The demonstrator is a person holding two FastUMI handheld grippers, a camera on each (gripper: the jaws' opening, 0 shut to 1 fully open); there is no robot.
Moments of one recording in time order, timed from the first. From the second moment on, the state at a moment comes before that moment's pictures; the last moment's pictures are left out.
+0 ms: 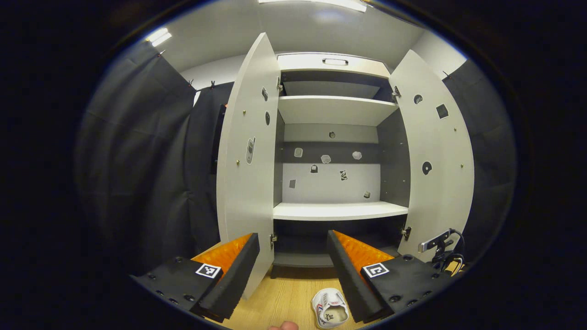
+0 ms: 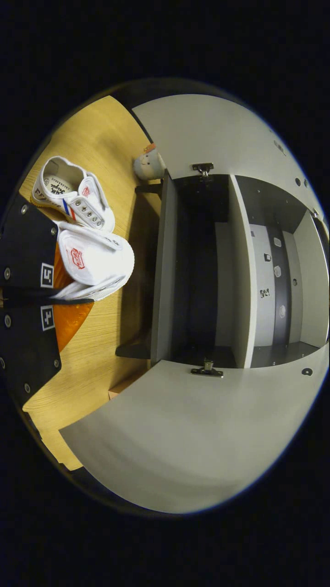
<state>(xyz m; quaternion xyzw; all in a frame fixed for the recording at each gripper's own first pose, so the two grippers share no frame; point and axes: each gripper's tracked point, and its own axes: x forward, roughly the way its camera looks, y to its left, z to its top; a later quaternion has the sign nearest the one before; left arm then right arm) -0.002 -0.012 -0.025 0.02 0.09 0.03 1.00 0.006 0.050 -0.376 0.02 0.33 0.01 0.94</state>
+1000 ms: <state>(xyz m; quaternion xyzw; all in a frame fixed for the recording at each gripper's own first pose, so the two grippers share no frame) -0.003 0.000 -0.038 -0.03 0.09 0.03 1.00 0.270 0.019 -0.115 0.04 0.20 -0.08 0.98</state>
